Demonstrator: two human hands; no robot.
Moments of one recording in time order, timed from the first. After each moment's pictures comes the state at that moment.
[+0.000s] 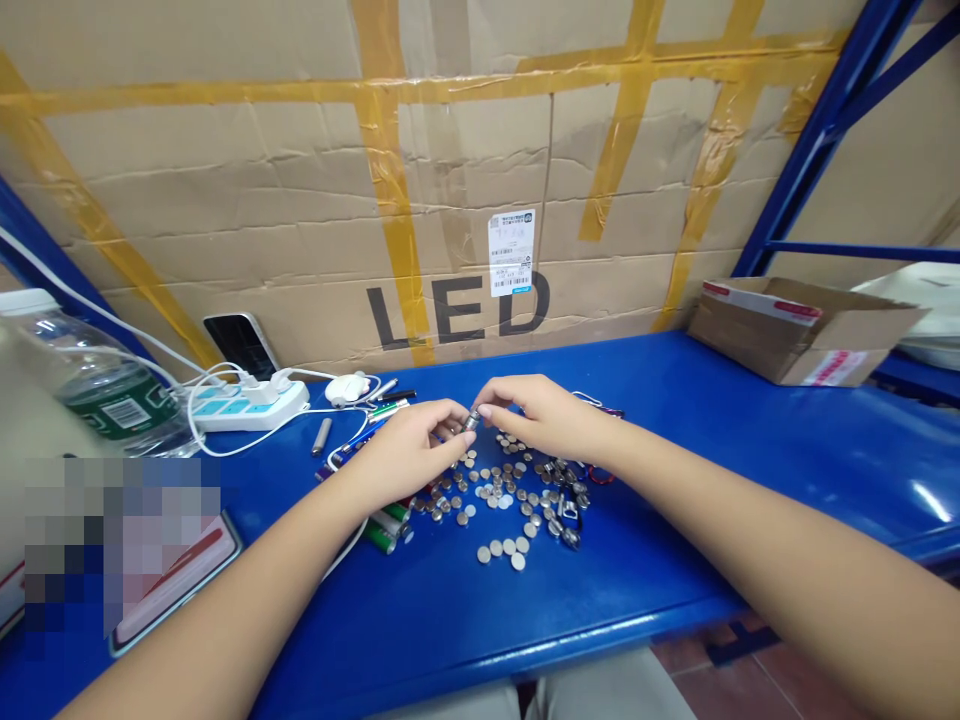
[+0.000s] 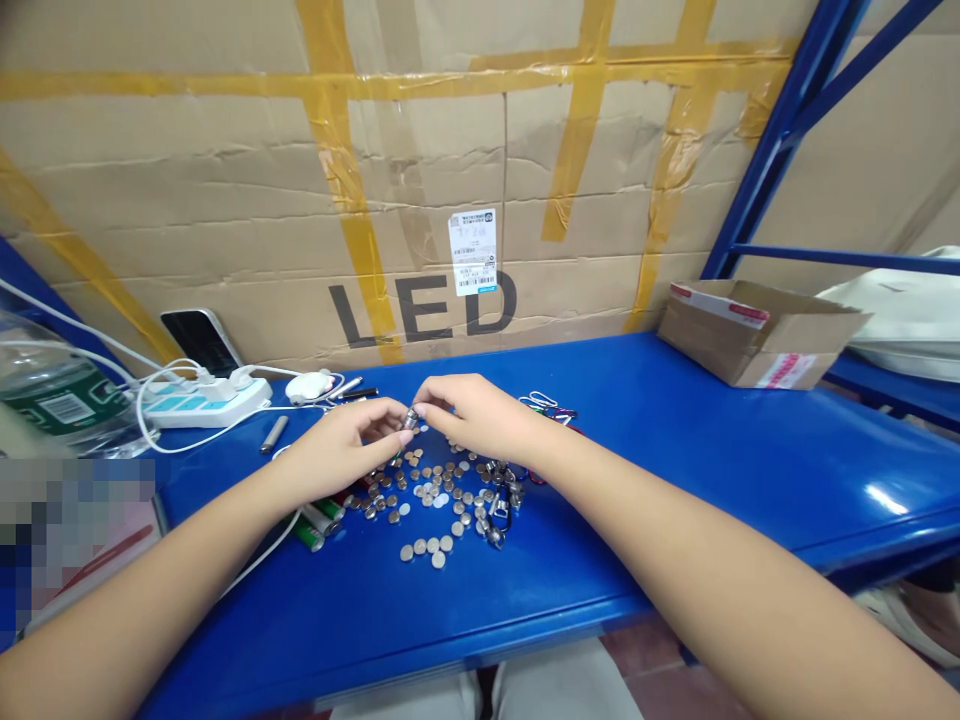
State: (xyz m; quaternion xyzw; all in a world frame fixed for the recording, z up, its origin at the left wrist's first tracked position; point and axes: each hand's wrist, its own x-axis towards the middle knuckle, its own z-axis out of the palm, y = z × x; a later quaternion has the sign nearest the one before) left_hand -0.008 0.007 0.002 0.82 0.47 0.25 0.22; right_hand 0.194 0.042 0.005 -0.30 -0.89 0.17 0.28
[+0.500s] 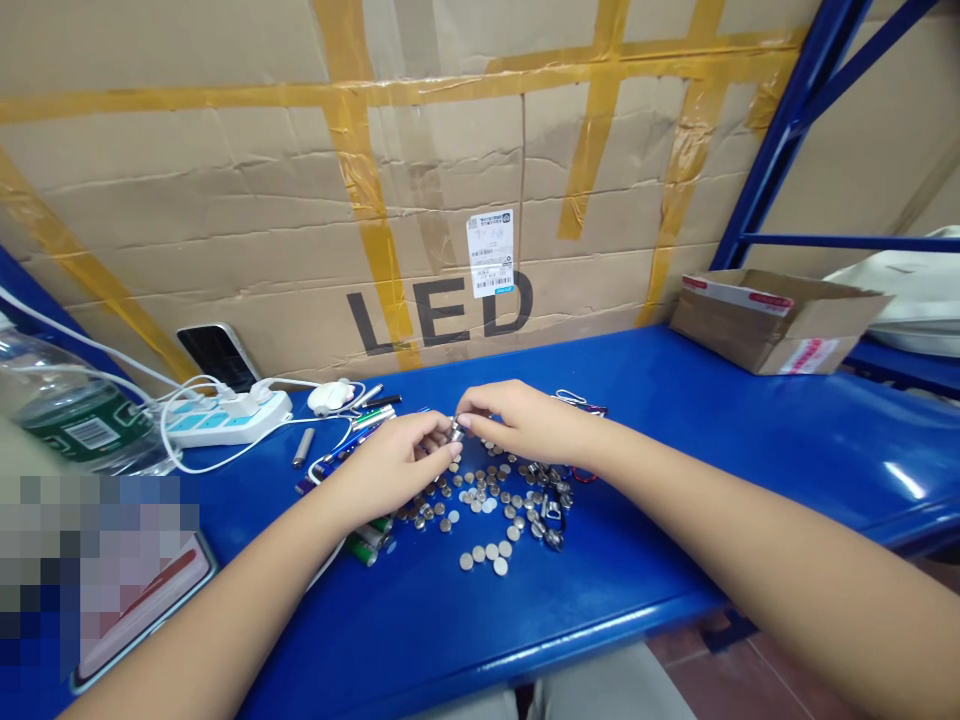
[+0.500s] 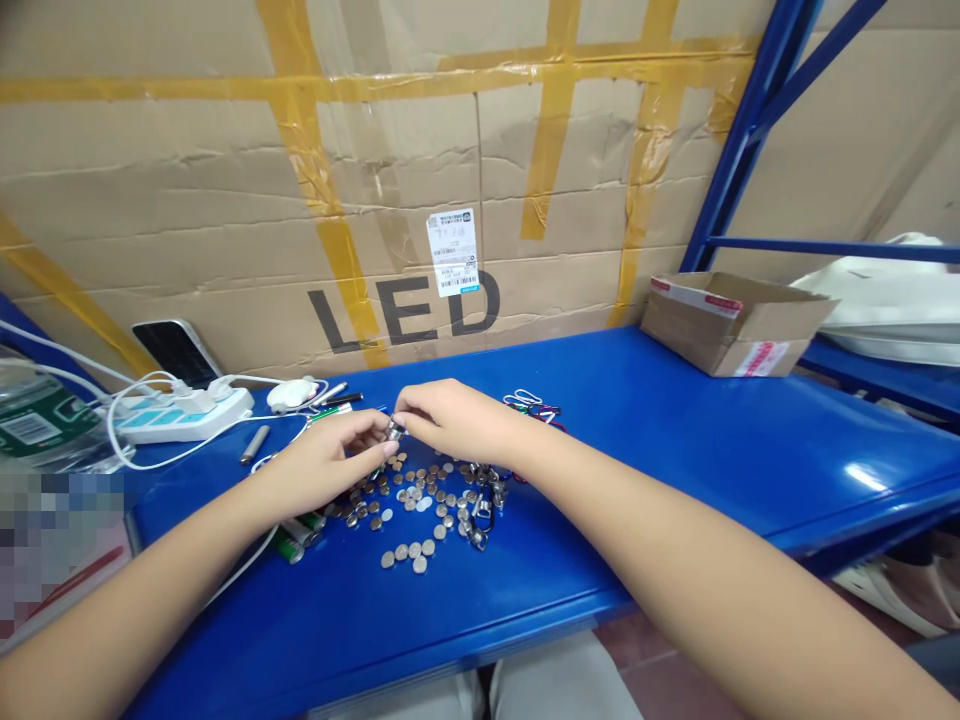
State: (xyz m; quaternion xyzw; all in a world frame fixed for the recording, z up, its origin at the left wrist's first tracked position) left_hand -0.004 0.005 0.001 0.83 0.47 0.23 0.21; right_hand 0.196 0.040 0.008 -0.29 -0.91 0.16 0.24
